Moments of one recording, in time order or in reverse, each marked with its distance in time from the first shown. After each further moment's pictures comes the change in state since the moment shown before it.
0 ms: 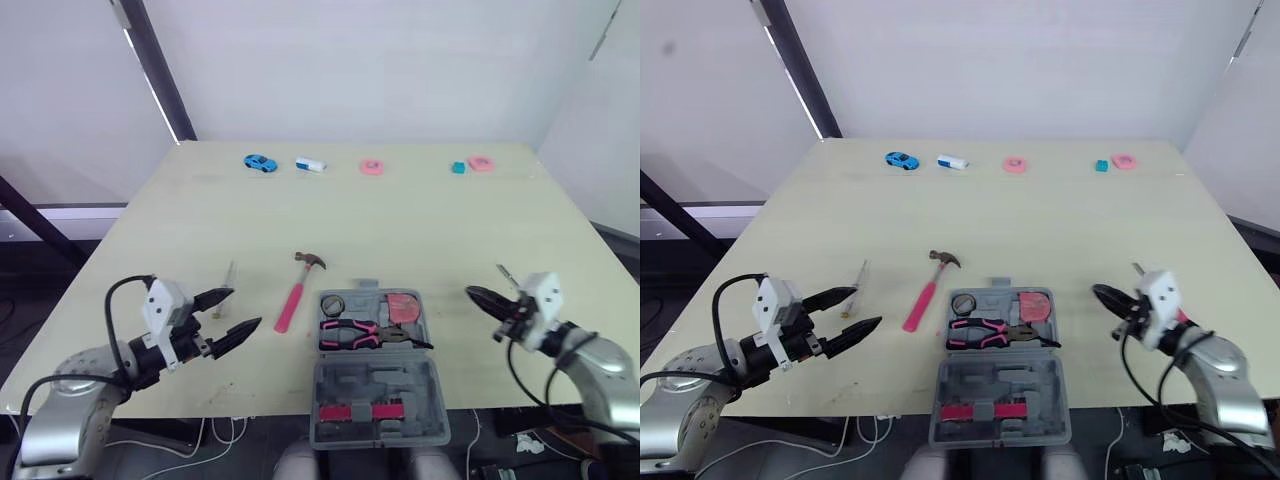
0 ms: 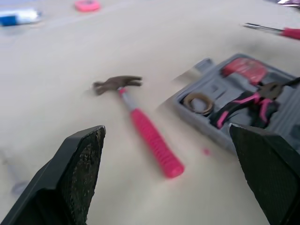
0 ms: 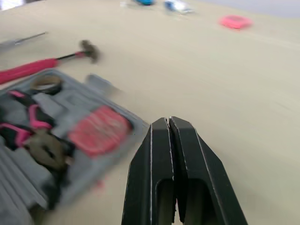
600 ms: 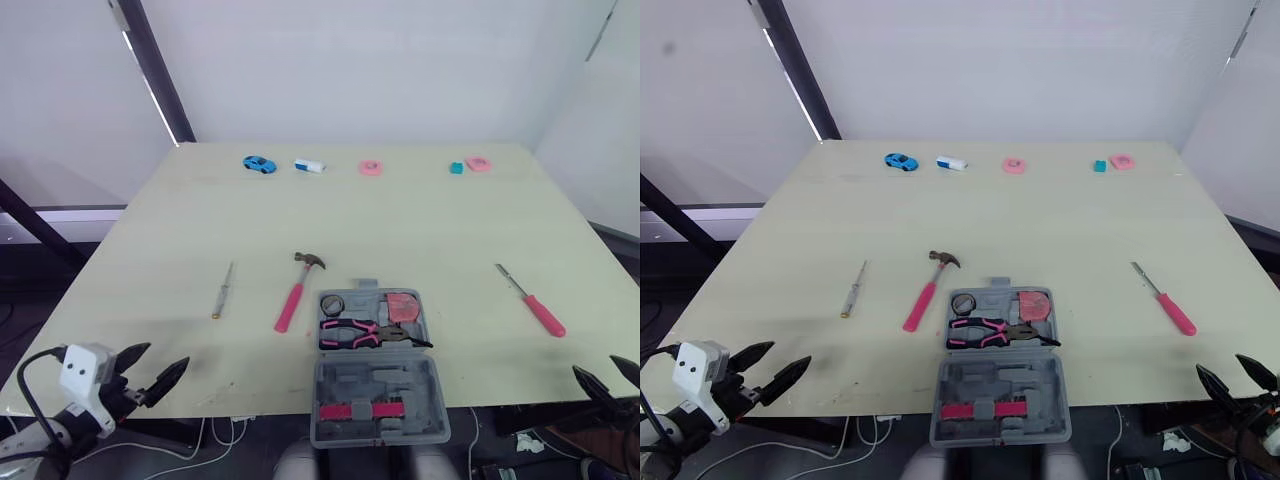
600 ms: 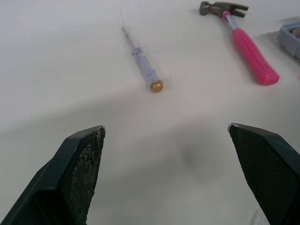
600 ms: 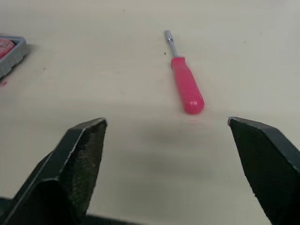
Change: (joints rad) left arm 0.199 -0.051 0.174 0.269 0.029 -0.186 0.019; right arm 0.373 -0.017 -0.311 0.237 0.121 -0.175 0.079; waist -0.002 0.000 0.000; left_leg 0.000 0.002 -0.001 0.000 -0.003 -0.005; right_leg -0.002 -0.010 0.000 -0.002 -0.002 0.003
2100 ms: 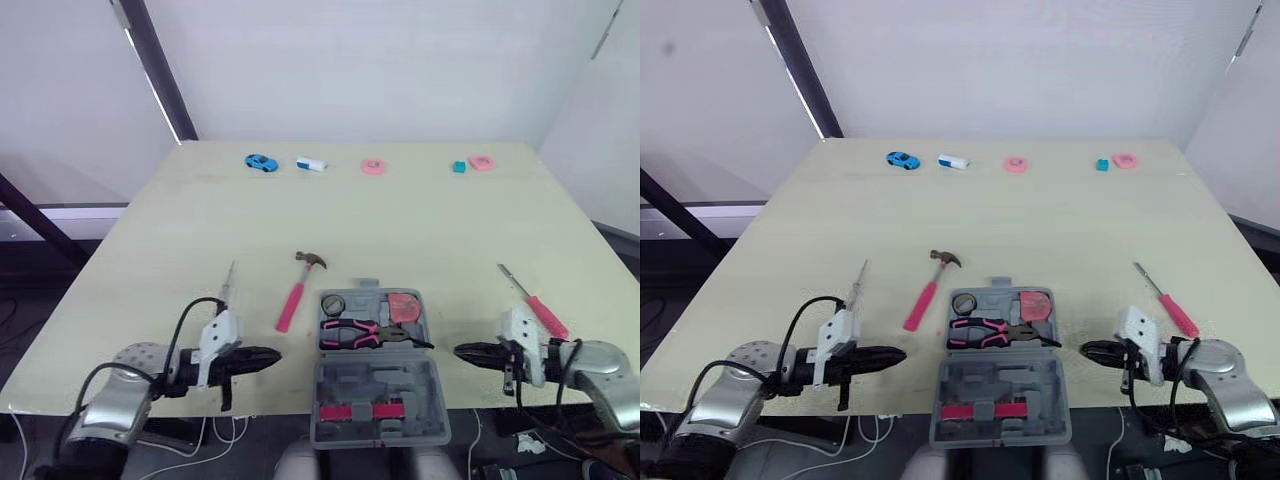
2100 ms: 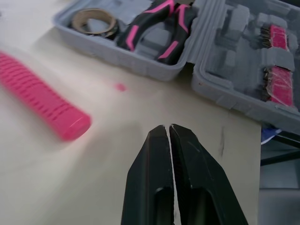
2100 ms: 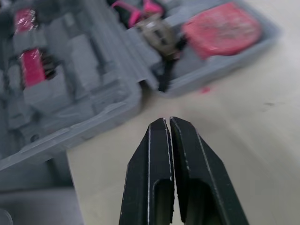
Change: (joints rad) left arm -0.432 0.104 -0.568 0.106 0.182 -0.050 -0.372; right arm -0.453 -0.186 0.684 -0.110 -0.259 0.117 0.236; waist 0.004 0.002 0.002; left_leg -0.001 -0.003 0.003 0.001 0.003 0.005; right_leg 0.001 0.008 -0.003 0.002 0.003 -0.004
